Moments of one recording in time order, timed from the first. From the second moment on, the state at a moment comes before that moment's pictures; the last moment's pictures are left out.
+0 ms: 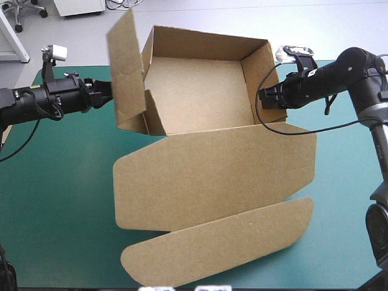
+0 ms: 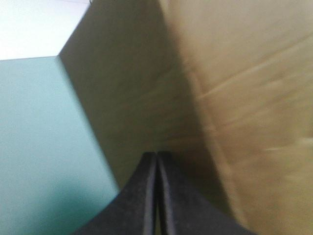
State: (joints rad) left arm 0.17 1.38 -1.47 -1.24 1.23 0.73; right arm 0.09 1.67 -1.78 0.53 1.25 -0.25
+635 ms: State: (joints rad) left arm 0.17 1.37 -1.52 -1.09 1.21 0.69; right arm 0.09 1.72 -1.78 0.51 1.24 -0.25
